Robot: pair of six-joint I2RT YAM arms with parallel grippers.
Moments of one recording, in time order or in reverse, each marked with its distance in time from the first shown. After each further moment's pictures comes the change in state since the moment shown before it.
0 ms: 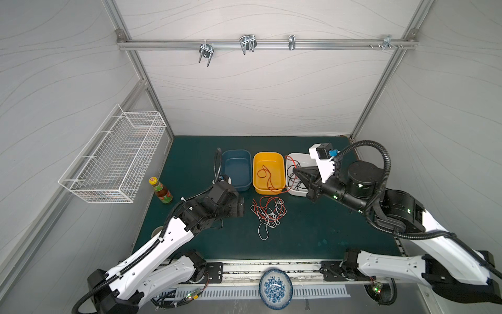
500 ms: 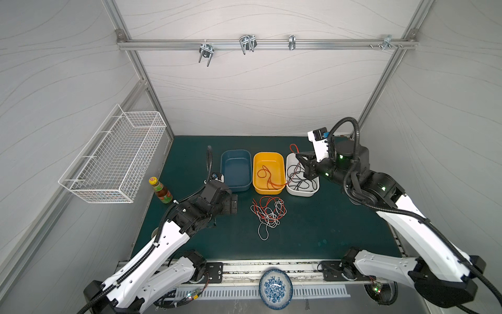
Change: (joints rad) left arm 0.068 -0.053 -0.031 0.003 -0.099 0.122; right arm -0.370 0.139 -0.007 0.039 -0.237 0.037
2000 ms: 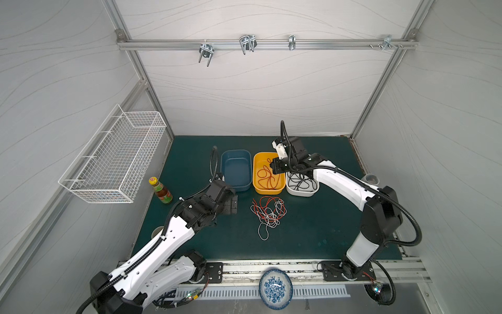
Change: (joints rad) left arm 0.001 0.062 -0.007 -0.003 -0.057 -0.001; right arm -0.087 0.591 0.006 0.162 -0.170 0.107
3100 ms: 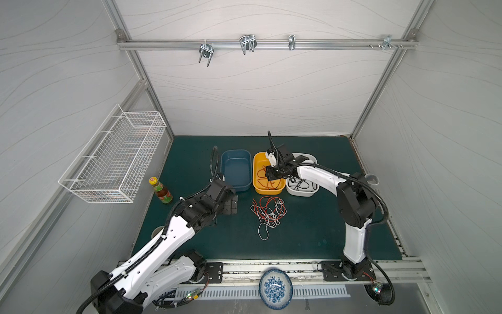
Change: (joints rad) left arm 0.000 0.006 0.000 0.000 0.001 0.000; right arm 0.010 0.231 0.056 -0.008 -0.012 -0.006
